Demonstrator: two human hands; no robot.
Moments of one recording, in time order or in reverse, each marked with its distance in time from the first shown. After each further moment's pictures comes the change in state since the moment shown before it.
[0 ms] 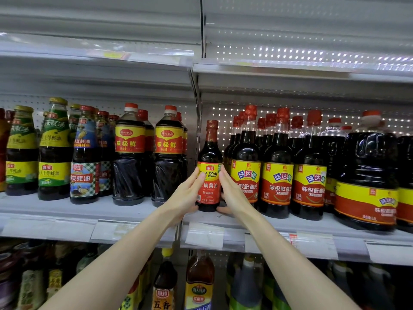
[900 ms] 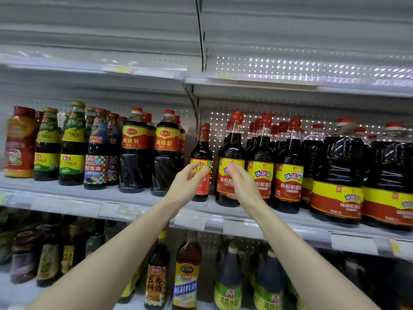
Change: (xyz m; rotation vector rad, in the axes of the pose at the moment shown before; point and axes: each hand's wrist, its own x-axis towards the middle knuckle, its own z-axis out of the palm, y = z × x) left_hand -0.051 0.037 0.043 0.189 0.249 0.128; right_hand -0.058 -0.031 -0.052 -0.121 0.116 -0.151
